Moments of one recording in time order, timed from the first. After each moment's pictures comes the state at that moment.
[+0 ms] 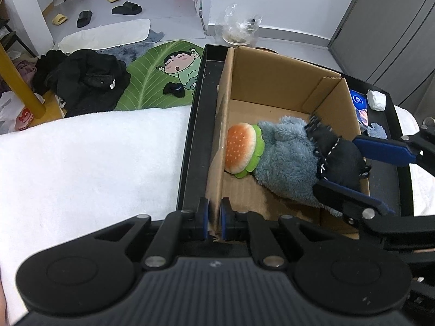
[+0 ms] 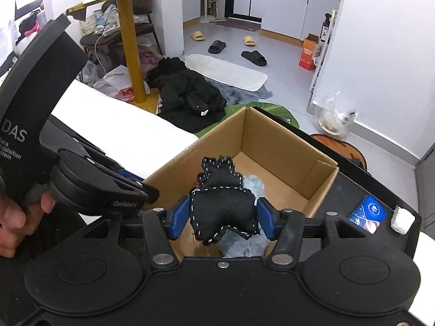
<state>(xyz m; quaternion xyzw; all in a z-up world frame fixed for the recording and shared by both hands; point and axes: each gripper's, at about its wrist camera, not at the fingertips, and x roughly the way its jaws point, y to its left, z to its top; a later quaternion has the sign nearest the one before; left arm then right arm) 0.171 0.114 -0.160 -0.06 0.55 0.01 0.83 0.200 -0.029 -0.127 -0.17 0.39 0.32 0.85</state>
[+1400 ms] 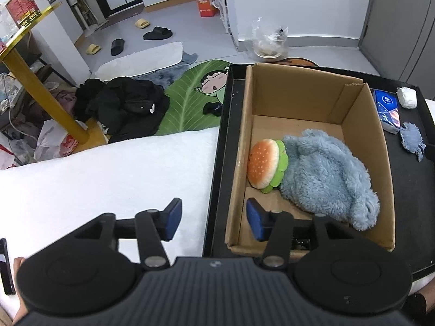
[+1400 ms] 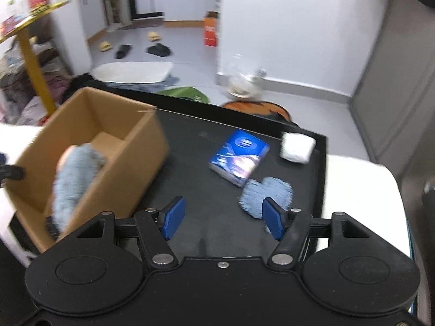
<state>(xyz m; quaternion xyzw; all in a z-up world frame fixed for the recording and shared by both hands) 0.174 0.088 -0.148 0.04 0.52 0.09 0.85 0.255 -0.181 -0.172 -0.08 0.43 0.14 0.89</state>
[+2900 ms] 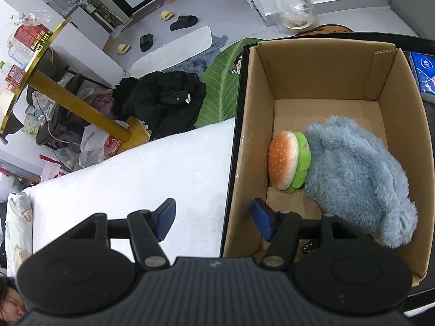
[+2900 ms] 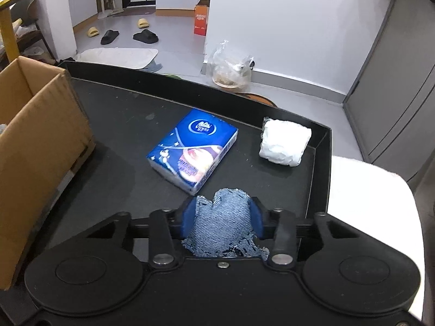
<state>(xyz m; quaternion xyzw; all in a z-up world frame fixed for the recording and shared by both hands) 0.209 0.048 -0.171 0.15 0.56 0.18 0.80 0.306 -0.198 -0.236 -0.12 0.42 0.14 0.89</state>
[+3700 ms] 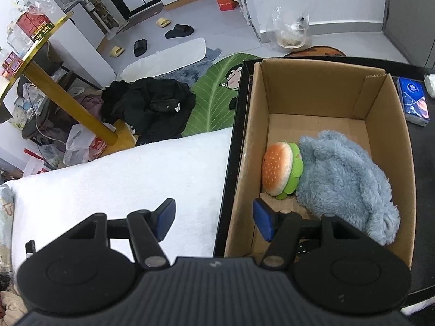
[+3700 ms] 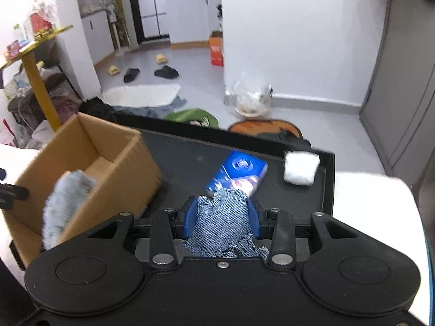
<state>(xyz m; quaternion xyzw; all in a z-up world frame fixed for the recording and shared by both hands) 0.193 0.064 -0.158 0.09 0.53 0.15 0.83 0.273 -0.198 -0.174 -0.05 0.38 0.19 0.91</state>
